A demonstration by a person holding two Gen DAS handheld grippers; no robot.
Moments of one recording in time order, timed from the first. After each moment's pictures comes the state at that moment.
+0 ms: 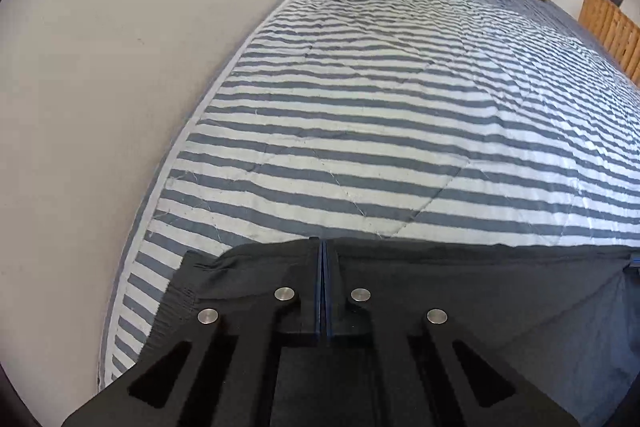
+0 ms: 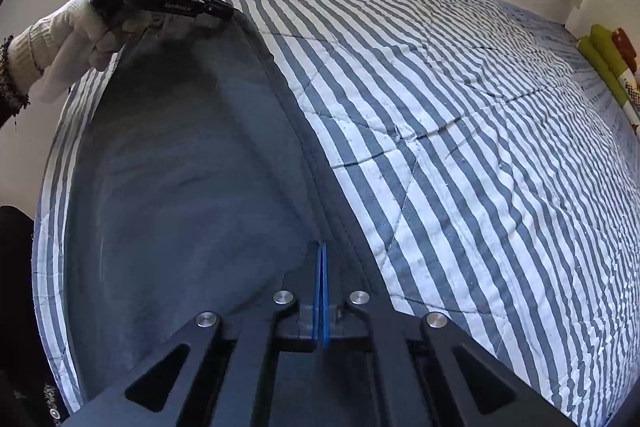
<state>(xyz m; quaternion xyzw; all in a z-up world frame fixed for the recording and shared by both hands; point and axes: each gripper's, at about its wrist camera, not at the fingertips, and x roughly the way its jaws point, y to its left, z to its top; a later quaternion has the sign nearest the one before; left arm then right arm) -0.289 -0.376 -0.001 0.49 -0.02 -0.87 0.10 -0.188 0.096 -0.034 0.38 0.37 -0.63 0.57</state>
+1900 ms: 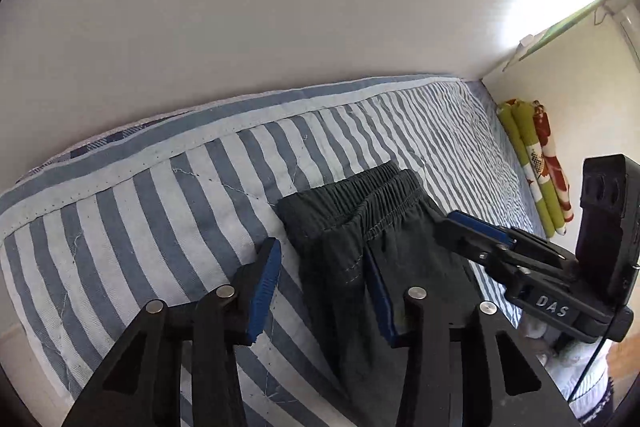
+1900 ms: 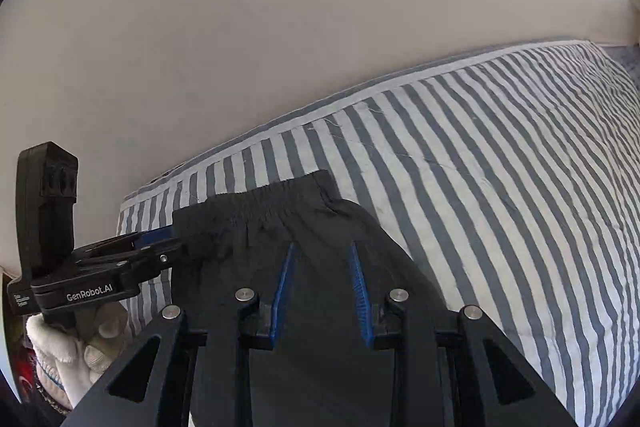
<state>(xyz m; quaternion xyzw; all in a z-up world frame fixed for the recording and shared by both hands) -0.123 -0.508 -0.051 0.36 0.42 -0.81 0.19 -0.081 -0.211 -0.020 0.42 0.30 -0.56 0.65</state>
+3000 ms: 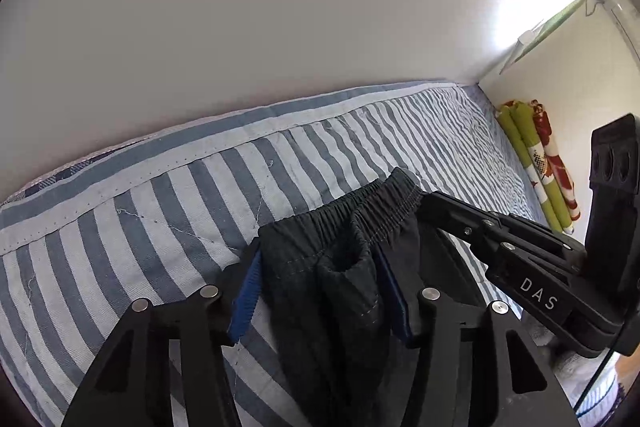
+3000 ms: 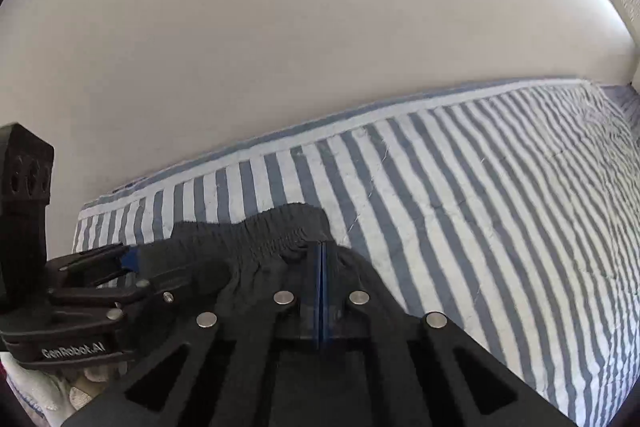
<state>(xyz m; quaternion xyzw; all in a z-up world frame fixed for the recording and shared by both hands) -0.159 -0.510 -0.056 0.34 0.39 -0.83 0.21 -0.067 -0.231 -0.033 0.36 0.31 -0.61 0.64</state>
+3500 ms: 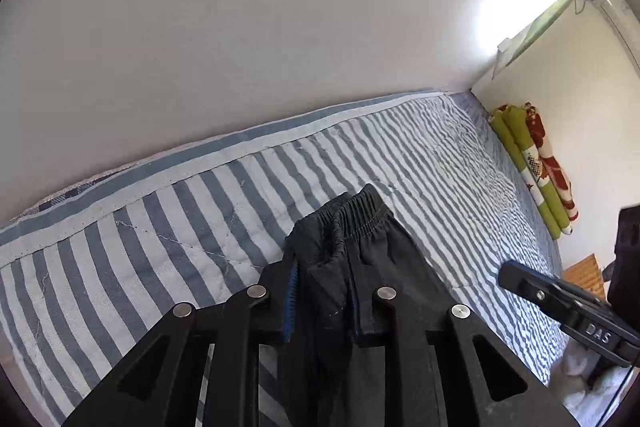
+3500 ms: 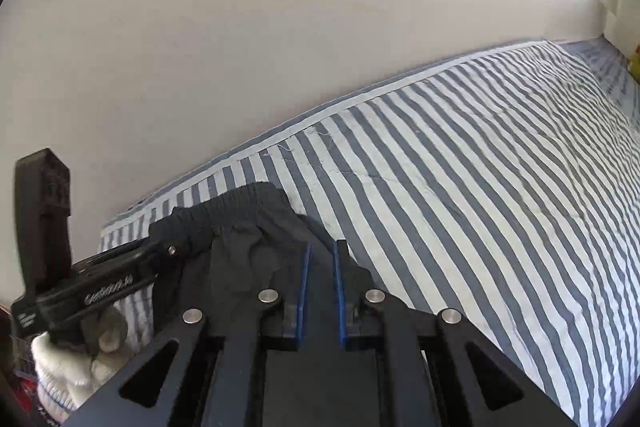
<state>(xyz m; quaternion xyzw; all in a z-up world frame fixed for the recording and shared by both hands) -0.147 -0.491 -0.017 0.32 0.37 -0.85 0.20 -0.117 -0.166 0.001 0.42 0.25 -0.63 0.61</state>
